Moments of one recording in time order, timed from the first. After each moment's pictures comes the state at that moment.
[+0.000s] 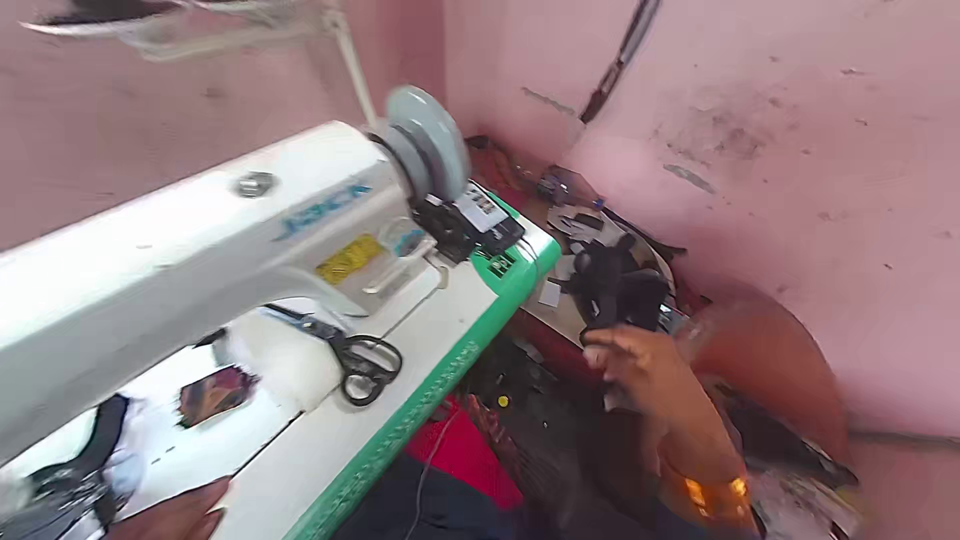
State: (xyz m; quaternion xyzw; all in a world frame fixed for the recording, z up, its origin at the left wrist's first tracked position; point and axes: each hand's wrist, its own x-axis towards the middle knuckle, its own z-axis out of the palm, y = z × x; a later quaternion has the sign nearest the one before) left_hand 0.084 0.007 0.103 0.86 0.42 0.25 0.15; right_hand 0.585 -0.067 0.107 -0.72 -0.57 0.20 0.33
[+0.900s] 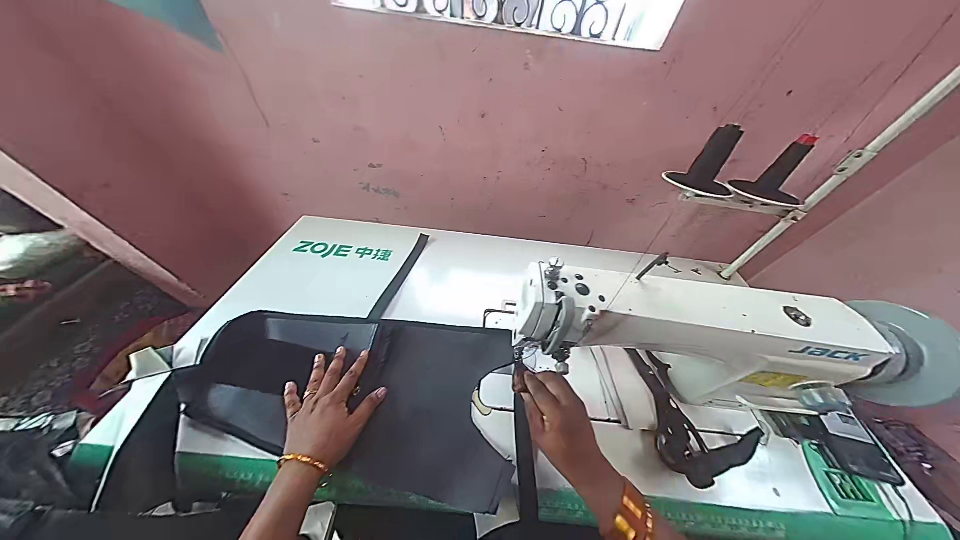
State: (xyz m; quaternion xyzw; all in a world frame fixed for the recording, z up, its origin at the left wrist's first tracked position) left_hand -0.154 -0.115 0.012 0.45 0.86 0.22 0.05; right_hand 0.154 0.054 0.043 -0.29 -0.87 0.03 0.39
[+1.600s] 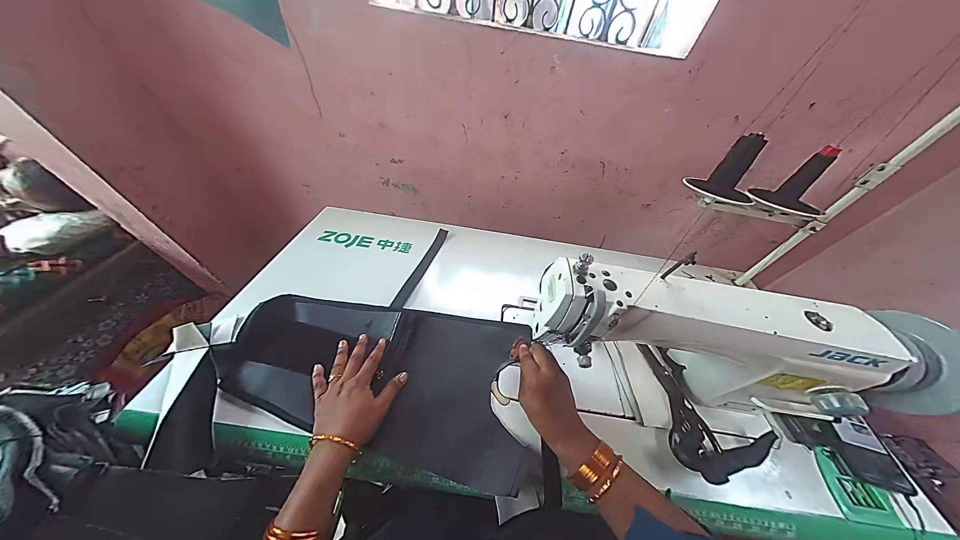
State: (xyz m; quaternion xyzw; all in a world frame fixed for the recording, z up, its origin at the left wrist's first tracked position) left_hand -0.150 -0.115 0.019 0.42 0.88 0.22 0.06; right_hand 0.097 0.046 0.047 -0.35 -0.89 0.02 0.30
